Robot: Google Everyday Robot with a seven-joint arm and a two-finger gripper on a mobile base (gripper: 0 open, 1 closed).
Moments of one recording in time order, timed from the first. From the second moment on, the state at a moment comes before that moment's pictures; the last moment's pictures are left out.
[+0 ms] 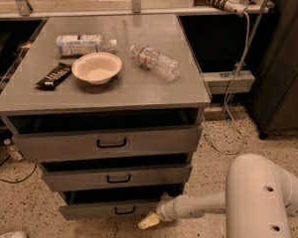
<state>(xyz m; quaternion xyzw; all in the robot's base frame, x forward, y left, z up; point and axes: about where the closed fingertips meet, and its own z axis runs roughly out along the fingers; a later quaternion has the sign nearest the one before) 0.514 -0.027 0.197 -0.39 0.86 0.20 0.25</state>
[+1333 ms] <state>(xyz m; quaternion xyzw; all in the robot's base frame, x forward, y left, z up) 0.379 -0.102 0.209 -0.32 0.92 0.19 0.16</state>
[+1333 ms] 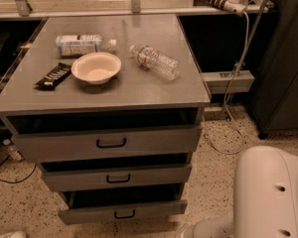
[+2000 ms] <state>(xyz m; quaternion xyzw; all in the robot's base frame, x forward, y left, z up) 0.436 -0.086 0.250 -0.33 0.89 0.19 0.24</state>
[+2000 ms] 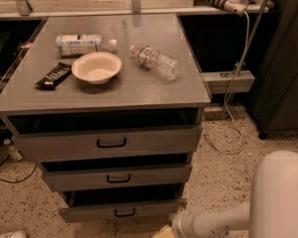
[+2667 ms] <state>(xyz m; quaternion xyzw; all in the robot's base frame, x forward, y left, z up) 0.490 -0.062 0.265 -0.36 0.88 0.17 0.26</state>
